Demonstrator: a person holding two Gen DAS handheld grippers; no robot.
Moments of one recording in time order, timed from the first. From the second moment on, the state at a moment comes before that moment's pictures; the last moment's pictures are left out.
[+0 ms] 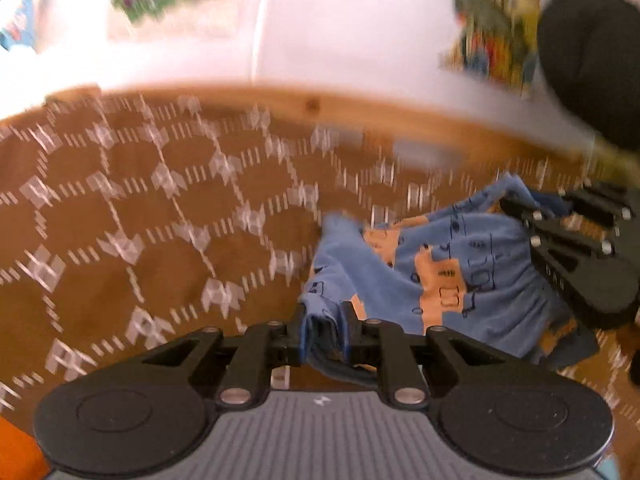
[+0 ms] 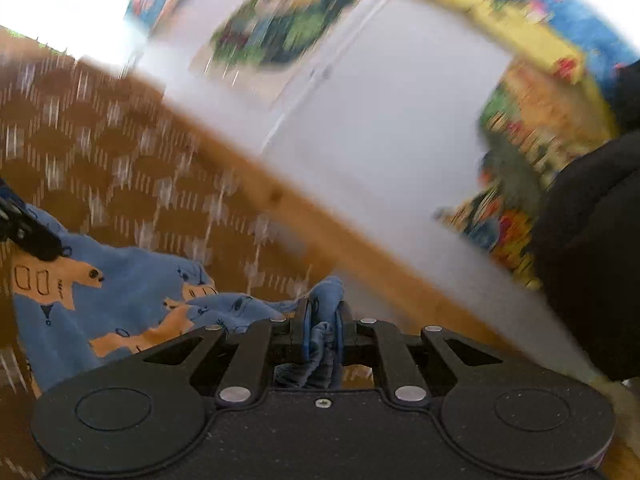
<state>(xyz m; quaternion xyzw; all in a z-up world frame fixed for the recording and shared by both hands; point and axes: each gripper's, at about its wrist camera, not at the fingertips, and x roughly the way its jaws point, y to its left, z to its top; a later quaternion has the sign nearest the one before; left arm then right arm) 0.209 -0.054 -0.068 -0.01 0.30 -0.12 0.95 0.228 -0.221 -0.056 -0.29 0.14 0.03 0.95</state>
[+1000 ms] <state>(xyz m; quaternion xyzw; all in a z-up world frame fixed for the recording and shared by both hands) 0.162 -0.010 -0.019 -0.06 0.28 -0.10 0.95 0.138 -0.256 -0.015 -0.02 0.15 -0.06 0.99</state>
